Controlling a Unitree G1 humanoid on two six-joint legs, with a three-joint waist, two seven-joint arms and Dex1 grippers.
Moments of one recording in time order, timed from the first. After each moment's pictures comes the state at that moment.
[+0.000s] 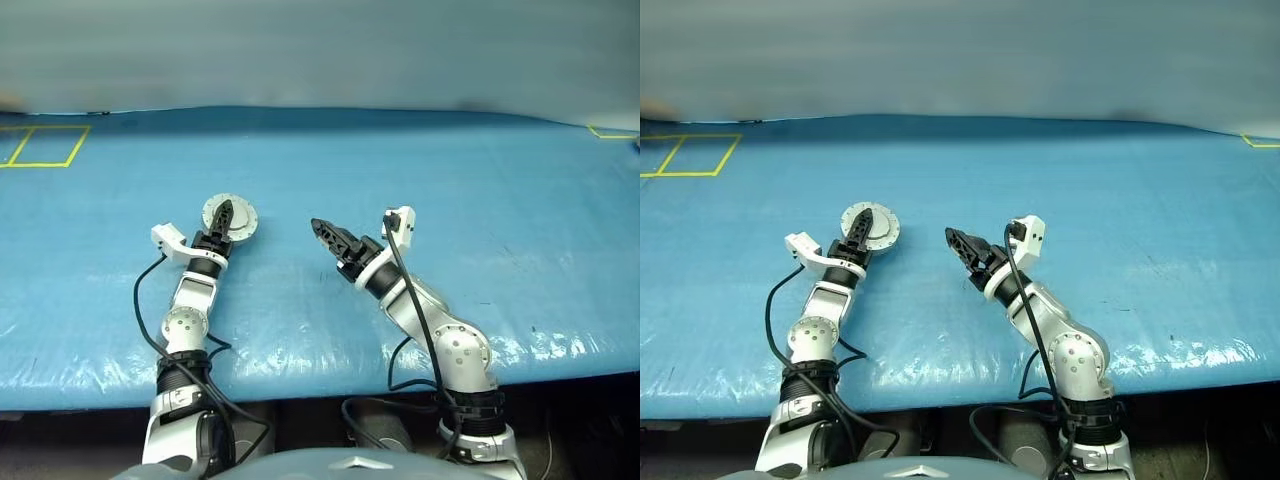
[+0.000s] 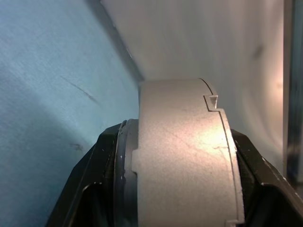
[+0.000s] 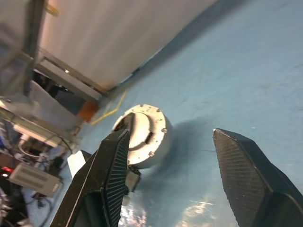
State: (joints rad) left arm -0.36 0.00 0.44 0.32 -0.90 0.27 -0.32; right arm -0.15 -0.09 0.04 -0.35 0.95 0.68 0.01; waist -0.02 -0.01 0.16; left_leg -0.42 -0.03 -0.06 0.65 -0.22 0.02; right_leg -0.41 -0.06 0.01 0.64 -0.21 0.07
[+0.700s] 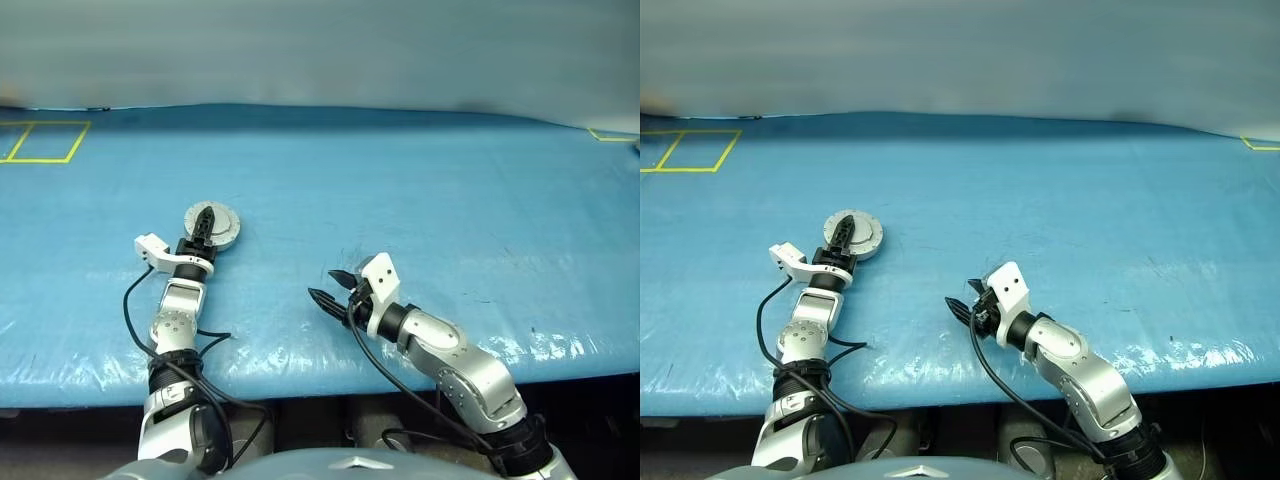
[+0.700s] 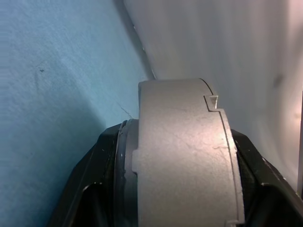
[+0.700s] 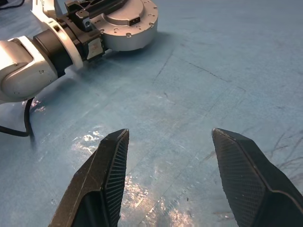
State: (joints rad) left arm -0.37 0.01 0.55 0.39 -0.93 0.31 -0.36; right arm -0.03 -0.37 0.32 -0.40 0.43 0.51 0.36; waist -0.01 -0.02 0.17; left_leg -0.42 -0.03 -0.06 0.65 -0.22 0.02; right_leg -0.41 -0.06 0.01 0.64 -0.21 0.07
